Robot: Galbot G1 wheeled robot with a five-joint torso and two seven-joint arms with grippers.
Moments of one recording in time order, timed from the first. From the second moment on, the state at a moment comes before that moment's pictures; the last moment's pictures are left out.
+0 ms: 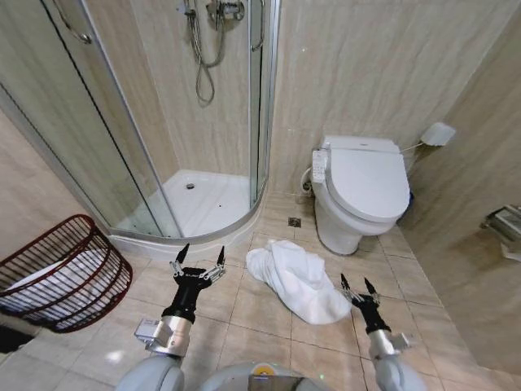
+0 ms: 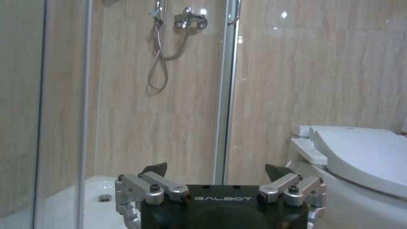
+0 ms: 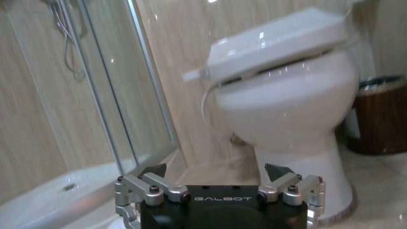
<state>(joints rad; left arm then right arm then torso) 1.88 -1.61 -0.51 -2.49 -0.03 0.04 0.12 -1.50 1.27 0.74 1.60 0.65 0.21 -0.35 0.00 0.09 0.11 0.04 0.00</state>
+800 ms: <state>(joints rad) 1.88 -1.61 -0.51 -2.49 -0.03 0.04 0.12 -0.98 1.27 0.33 1.07 0.48 0.12 -0.33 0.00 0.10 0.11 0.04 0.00</state>
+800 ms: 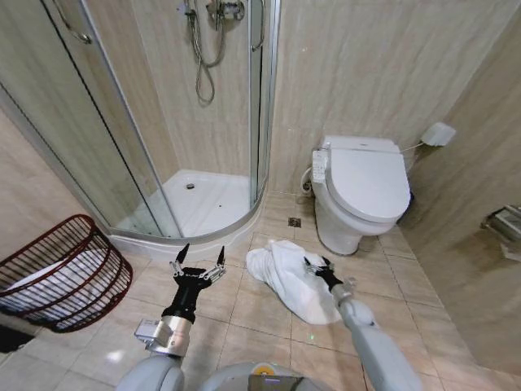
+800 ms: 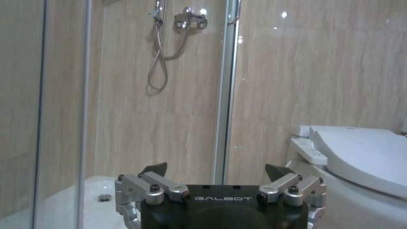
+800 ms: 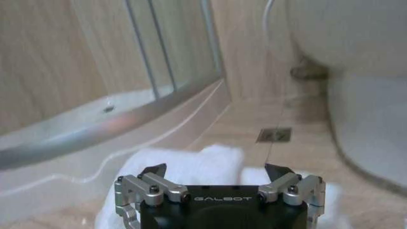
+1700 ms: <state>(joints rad) 1.88 -1.61 -0.51 -2.49 -0.03 0.04 0.12 -0.91 1.30 0.32 0.86 0.31 0.10 -0.31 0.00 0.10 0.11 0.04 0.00</state>
